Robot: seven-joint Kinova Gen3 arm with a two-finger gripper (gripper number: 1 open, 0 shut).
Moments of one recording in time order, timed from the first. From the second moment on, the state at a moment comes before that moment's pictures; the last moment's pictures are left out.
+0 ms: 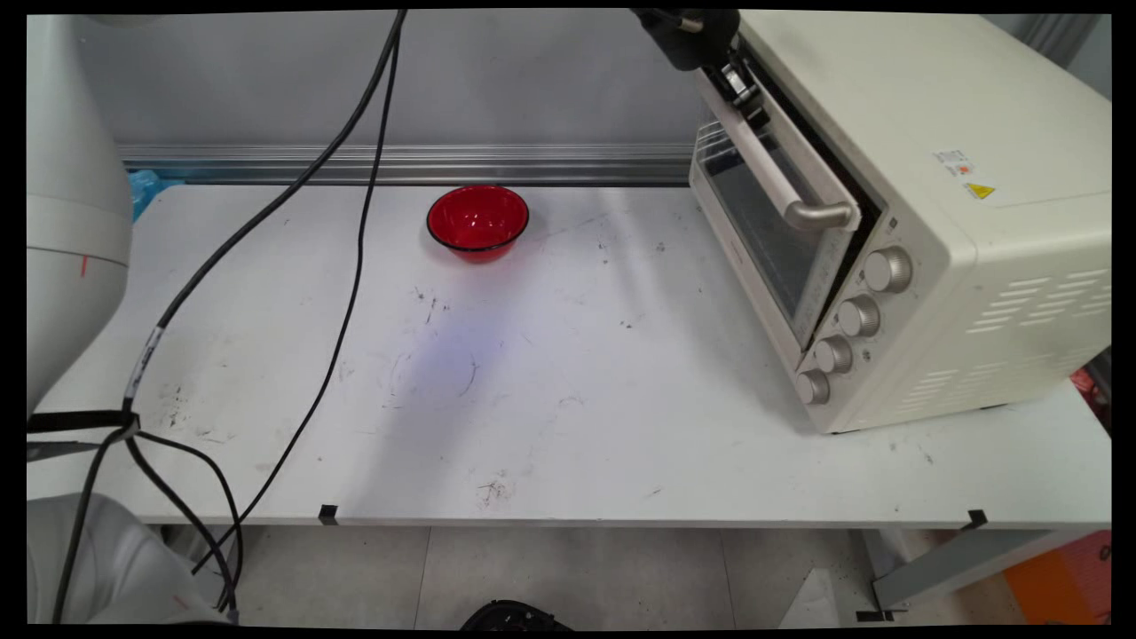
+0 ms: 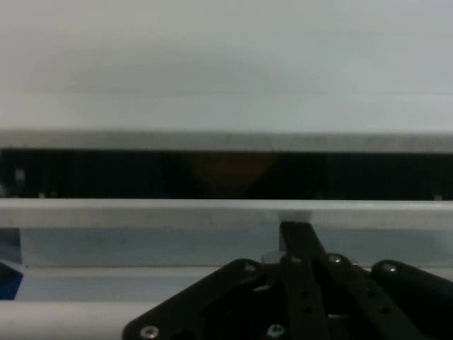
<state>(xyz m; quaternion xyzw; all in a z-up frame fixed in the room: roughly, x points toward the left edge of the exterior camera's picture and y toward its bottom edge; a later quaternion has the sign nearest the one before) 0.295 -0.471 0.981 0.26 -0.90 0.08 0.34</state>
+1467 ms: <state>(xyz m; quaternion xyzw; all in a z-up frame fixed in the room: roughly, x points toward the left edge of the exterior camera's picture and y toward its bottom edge) 0.345 -0.429 0.954 0.26 -0.92 0.07 0.28</state>
